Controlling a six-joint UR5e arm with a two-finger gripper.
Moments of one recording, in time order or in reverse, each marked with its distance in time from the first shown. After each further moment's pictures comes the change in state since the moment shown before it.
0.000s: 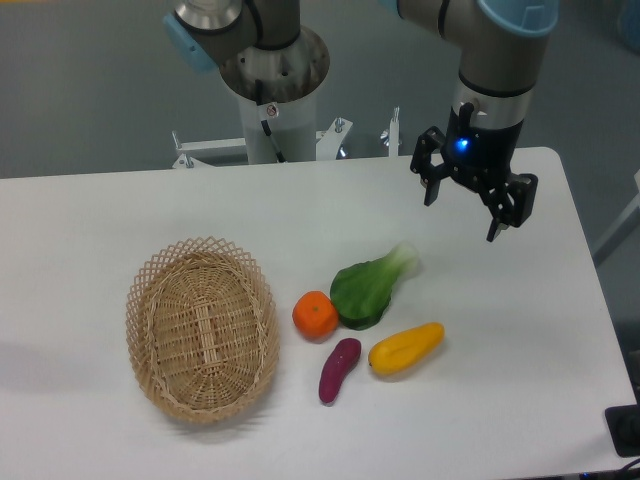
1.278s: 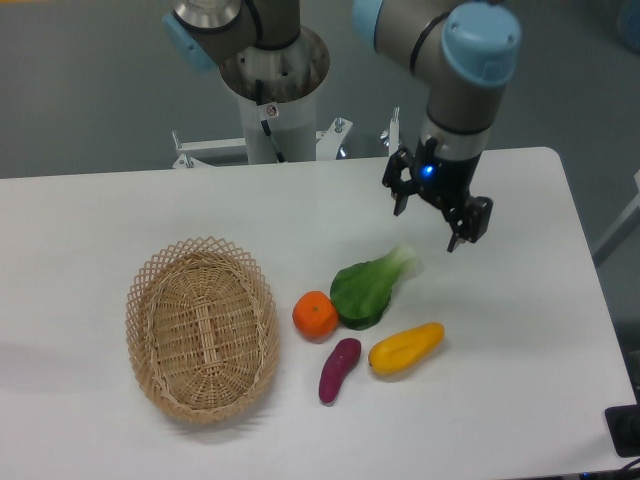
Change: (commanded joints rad) arm -0.014 -0.017 -0.307 0.178 0.118 0.096
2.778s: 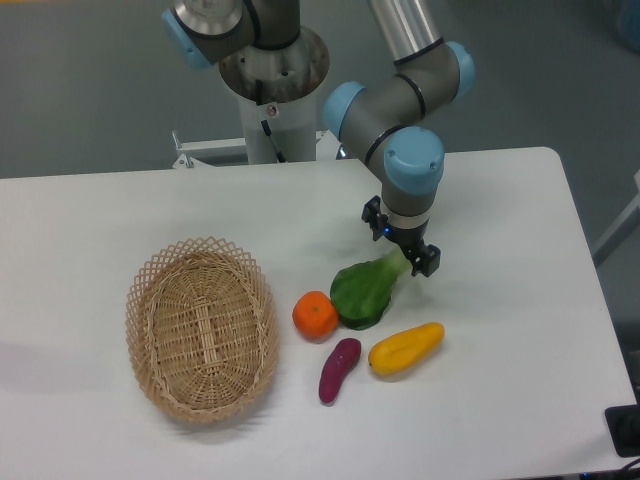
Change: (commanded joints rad) arm -0.045 -0.143 -0.203 0.311 0.085 -0.066
